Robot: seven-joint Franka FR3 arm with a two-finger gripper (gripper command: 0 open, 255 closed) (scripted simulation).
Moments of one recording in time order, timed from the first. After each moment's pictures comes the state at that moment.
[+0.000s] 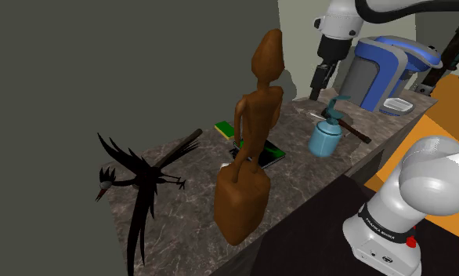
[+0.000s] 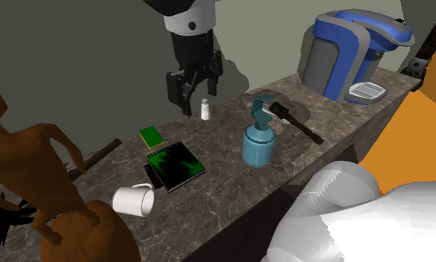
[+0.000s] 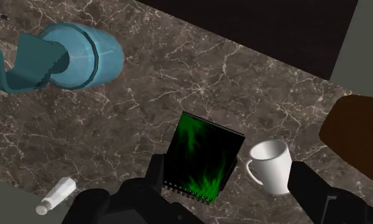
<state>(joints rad) -0.02 -0.75 -0.01 -2.41 -0.07 1.67 -0.15</state>
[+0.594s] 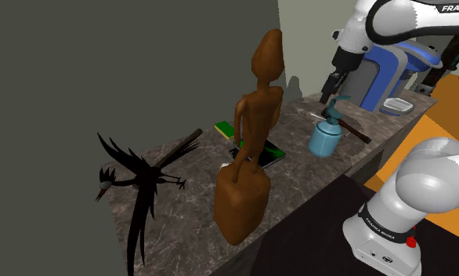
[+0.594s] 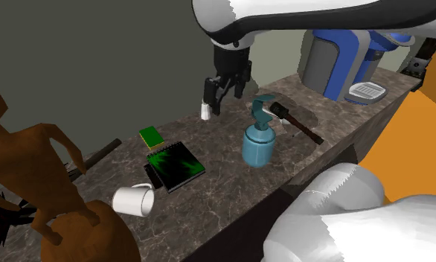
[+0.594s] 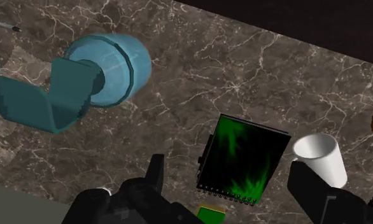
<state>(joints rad) -0.11 -0.84 -0.16 -2.57 -0.15 1.83 -0.23</state>
